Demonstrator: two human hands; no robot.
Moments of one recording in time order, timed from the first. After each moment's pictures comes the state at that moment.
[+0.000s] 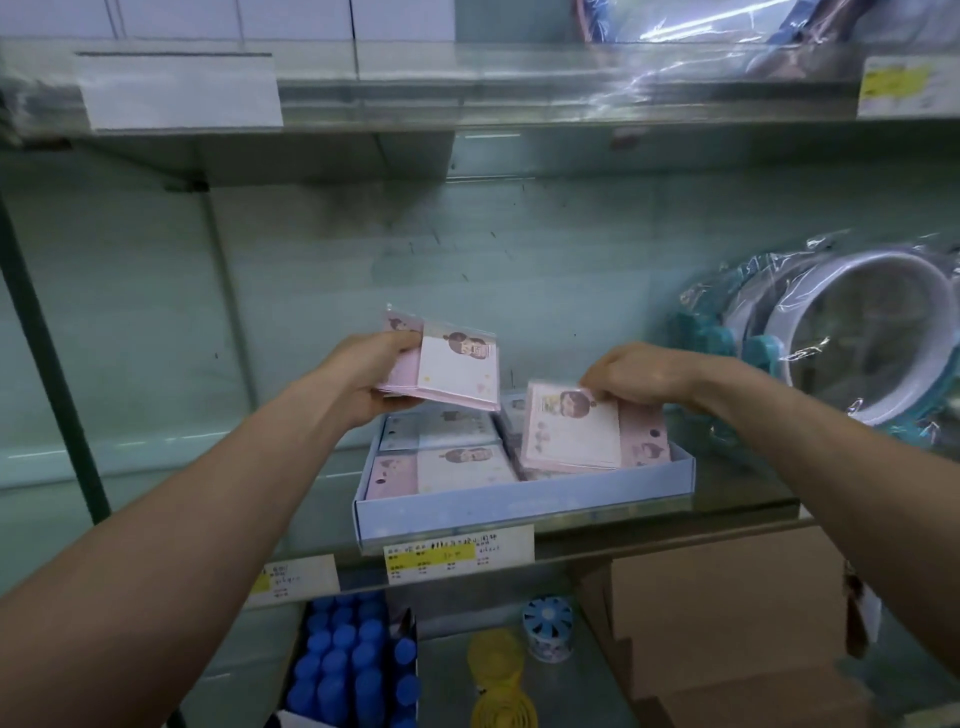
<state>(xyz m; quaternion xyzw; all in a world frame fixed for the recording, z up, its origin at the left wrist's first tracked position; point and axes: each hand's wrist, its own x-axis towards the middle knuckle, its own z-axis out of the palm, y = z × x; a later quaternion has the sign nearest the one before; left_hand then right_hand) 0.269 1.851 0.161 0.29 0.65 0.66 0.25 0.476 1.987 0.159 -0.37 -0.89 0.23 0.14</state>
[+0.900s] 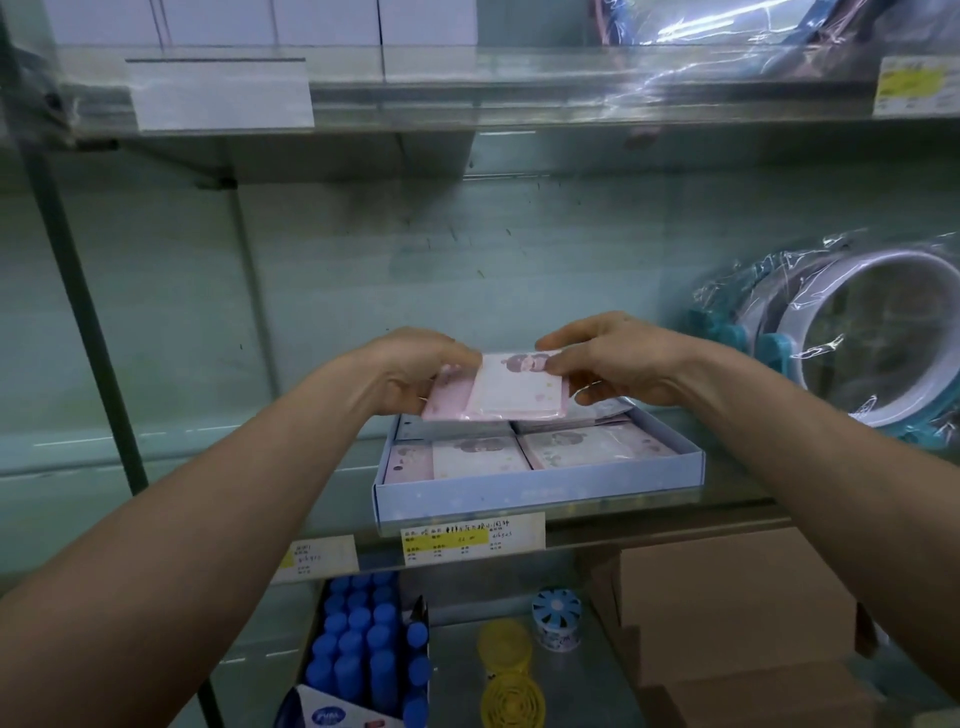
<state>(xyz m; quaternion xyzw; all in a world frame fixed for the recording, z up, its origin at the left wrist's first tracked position) 0.298 1.840 0.172 0.37 0.72 0.50 0.30 0.460 1.957 0.169 -0.26 -0.80 0.50 0.21</state>
